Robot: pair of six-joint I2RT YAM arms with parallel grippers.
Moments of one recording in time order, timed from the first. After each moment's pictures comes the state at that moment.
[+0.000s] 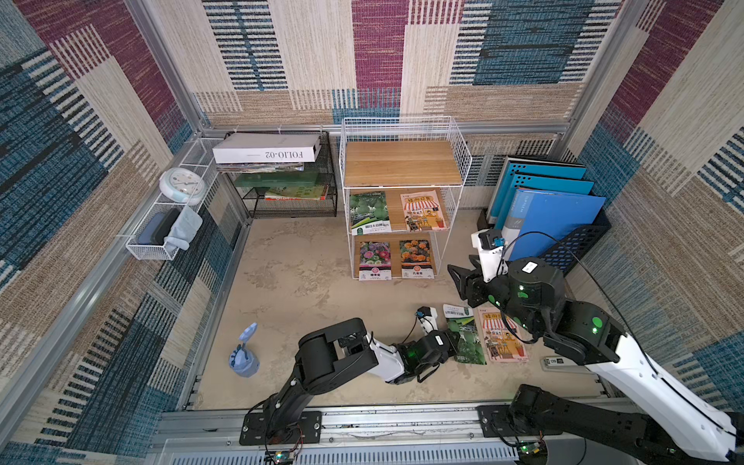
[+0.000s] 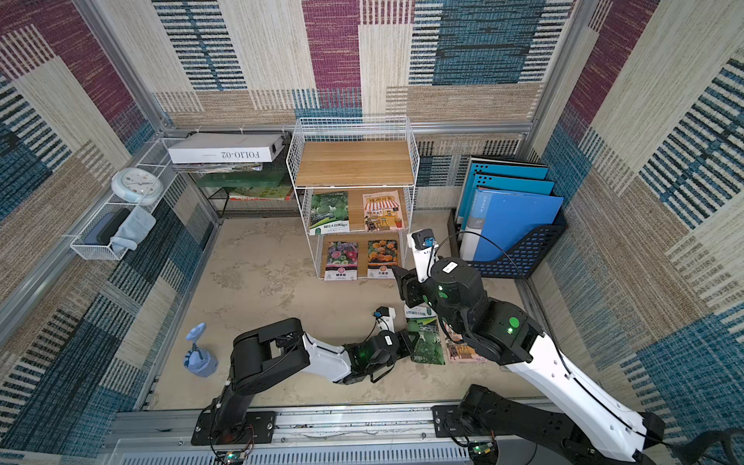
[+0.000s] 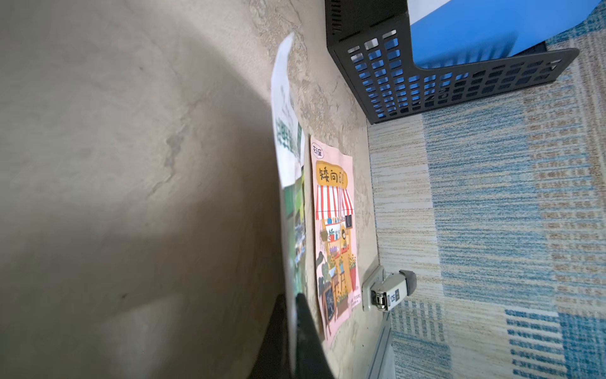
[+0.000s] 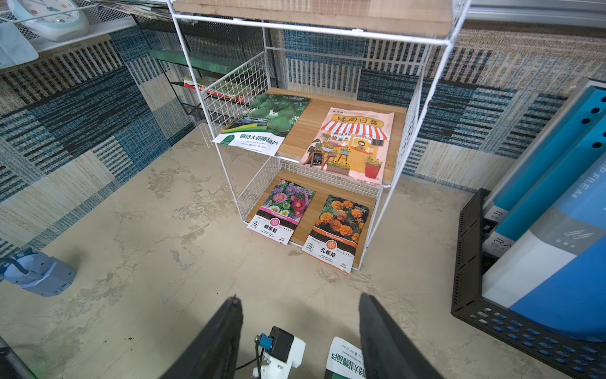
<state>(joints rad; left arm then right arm) -1.21 2.10 0.97 0.72 -0.24 -1.30 0.89 0.91 1.23 -0.68 0.39 0.16</state>
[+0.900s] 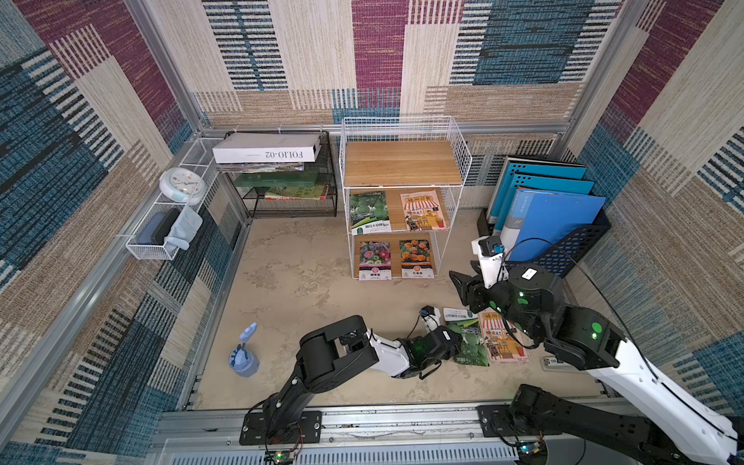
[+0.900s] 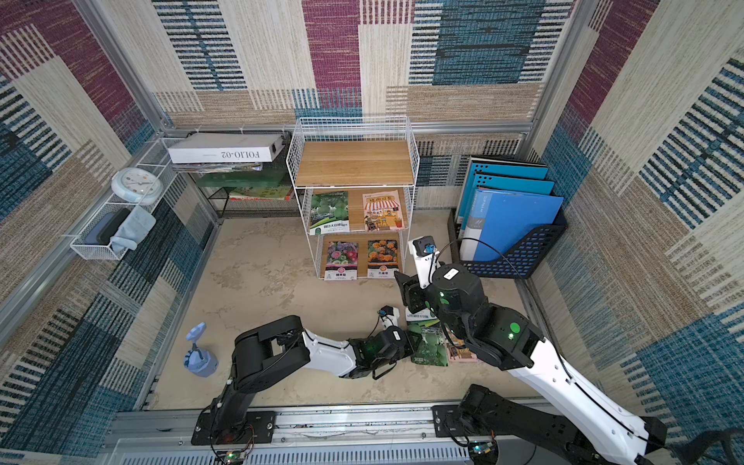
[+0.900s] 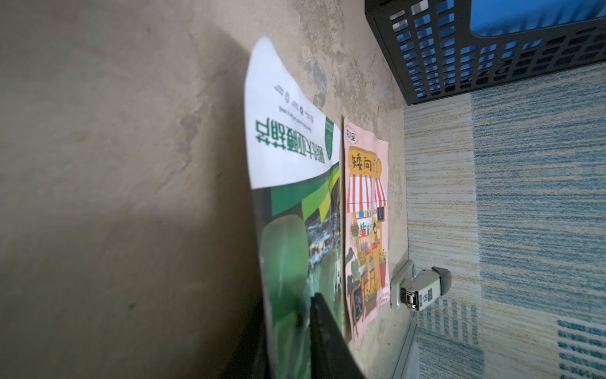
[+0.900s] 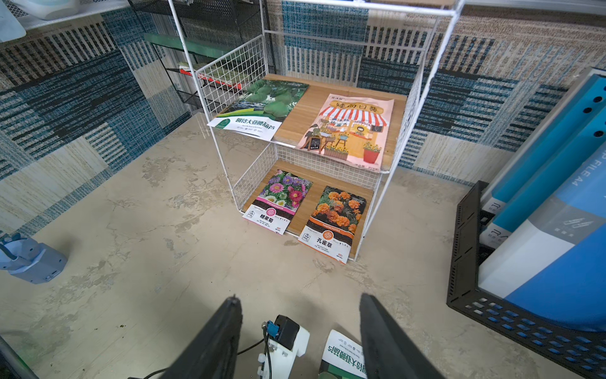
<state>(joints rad) -1.20 2.11 1.06 0.51 -0.18 -1.30 0.89 0.87 1.17 -0.68 0.39 0.15</state>
